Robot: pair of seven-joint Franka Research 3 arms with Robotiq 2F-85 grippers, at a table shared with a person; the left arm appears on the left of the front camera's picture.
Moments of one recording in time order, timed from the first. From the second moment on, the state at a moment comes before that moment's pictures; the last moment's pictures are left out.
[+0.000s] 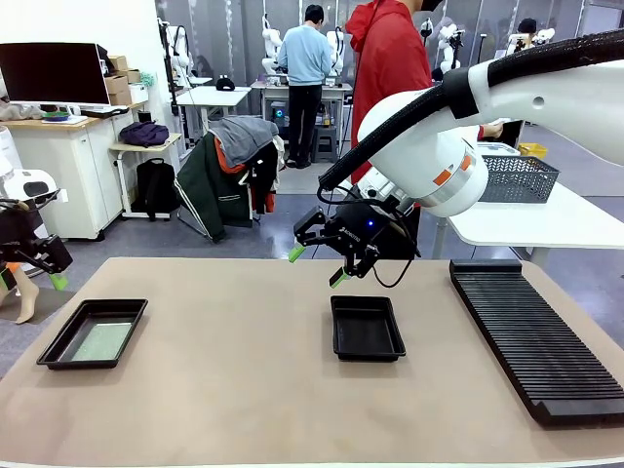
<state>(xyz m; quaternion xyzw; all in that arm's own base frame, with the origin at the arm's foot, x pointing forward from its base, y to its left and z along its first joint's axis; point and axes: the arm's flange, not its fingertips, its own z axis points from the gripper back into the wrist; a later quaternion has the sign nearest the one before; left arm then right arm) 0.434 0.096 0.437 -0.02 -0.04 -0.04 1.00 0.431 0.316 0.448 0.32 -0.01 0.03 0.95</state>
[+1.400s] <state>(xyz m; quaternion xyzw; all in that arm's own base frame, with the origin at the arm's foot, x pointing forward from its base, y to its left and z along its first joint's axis) 0.434 0.096 0.437 -0.02 -0.04 -0.04 1.00 0.431 0.316 0.448 0.32 -0.01 0.03 0.95</state>
